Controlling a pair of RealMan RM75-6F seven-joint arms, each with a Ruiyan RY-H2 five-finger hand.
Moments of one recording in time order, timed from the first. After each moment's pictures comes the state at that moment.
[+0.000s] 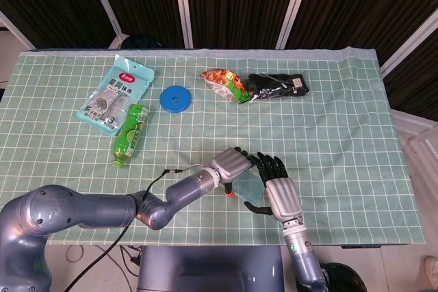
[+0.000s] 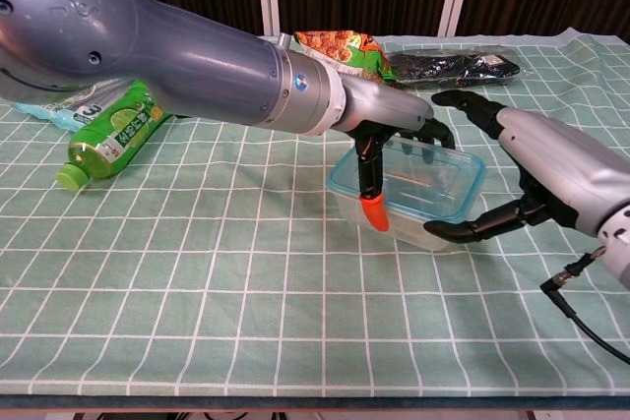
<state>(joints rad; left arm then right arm) -1.50 -1.64 -0.09 -1.40 0.63 0.53 0.38 0.31 -1.76 0.14 -1.64 -1.40 1.33 -0.40</state>
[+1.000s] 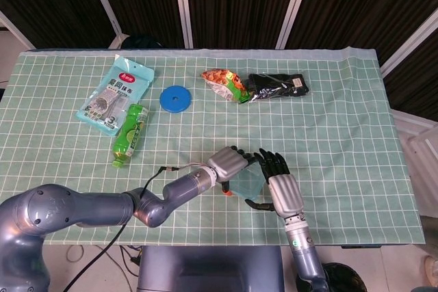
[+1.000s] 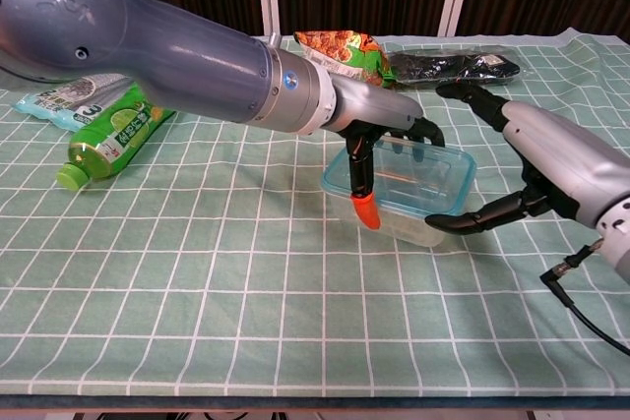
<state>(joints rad) -1.50 -1.63 -0.06 -1.40 0.66 0.49 0.32 0.33 -1.78 0.16 -1.56 -1.41 1.35 -0.31</state>
